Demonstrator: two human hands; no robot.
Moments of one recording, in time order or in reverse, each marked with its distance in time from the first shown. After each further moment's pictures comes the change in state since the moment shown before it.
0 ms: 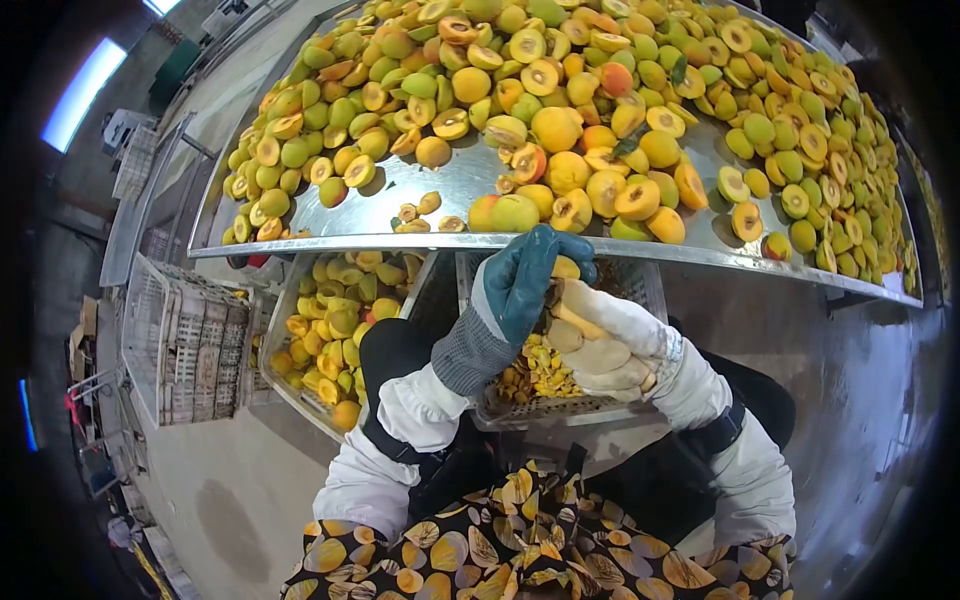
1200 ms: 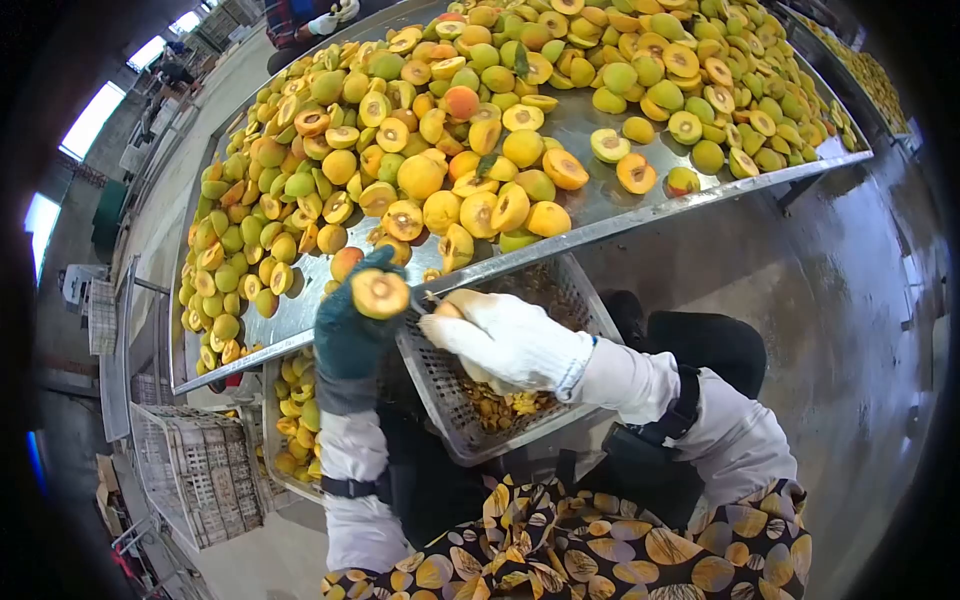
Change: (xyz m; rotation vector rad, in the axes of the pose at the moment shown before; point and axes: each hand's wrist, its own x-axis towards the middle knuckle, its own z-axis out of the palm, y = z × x) left_hand 0.030 -0.019 -0.082 -0.675 -0.203 -0.290; right_hand -0.011 -0.009 0.053 -1.026 0.674 -0.320
